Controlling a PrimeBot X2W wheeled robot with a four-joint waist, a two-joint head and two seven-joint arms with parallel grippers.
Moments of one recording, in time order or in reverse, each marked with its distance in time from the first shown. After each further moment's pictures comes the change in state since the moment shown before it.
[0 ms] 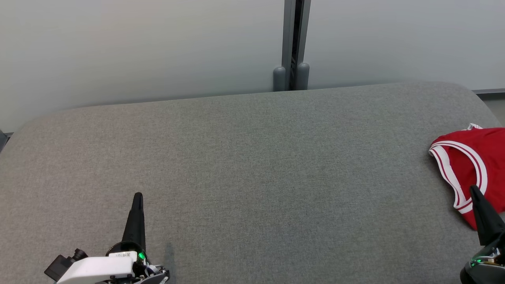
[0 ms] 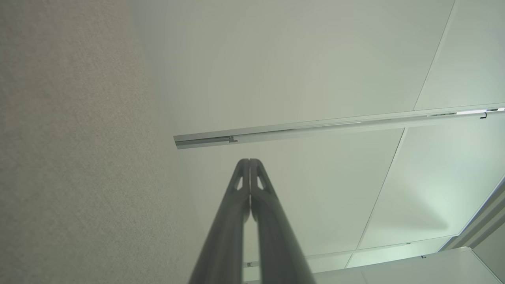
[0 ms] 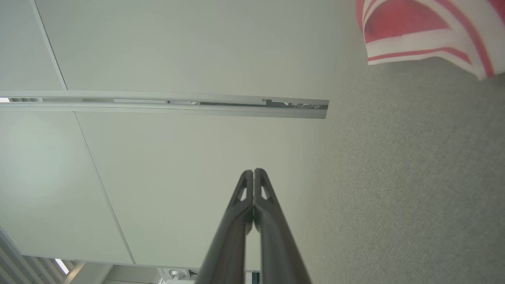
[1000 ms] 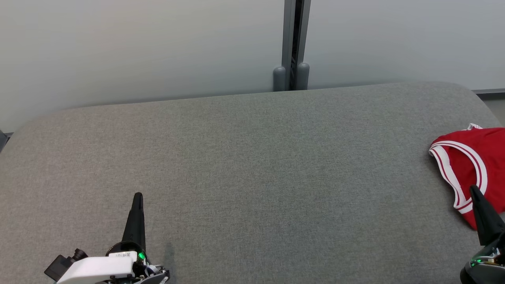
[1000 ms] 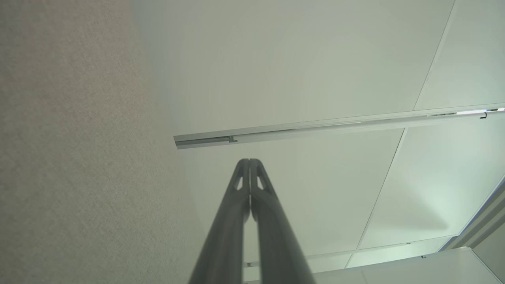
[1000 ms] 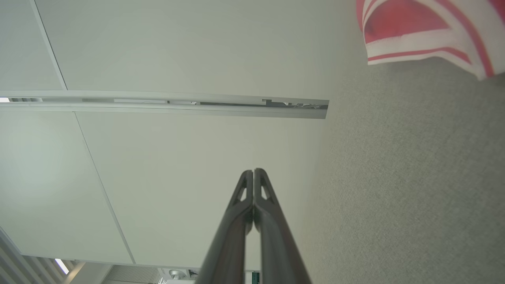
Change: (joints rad) left arm 0.000 0.000 0.000 0.000 0.000 0.000 0.000; right arm 0.000 0.000 0.000 0.000 0.000 0.000 0.000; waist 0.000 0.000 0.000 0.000
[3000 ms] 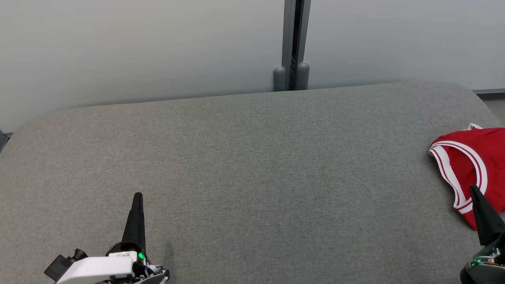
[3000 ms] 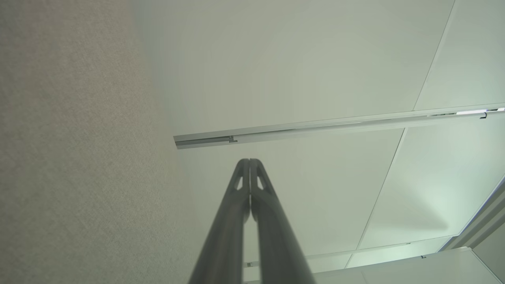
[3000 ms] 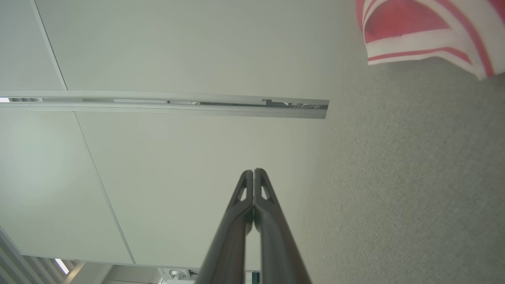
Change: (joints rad) left arm 0.000 0.000 0.000 0.000 0.000 0.000 0.000; right arm 0.000 0.000 0.000 0.000 0.000 0.000 0.000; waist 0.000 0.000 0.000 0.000
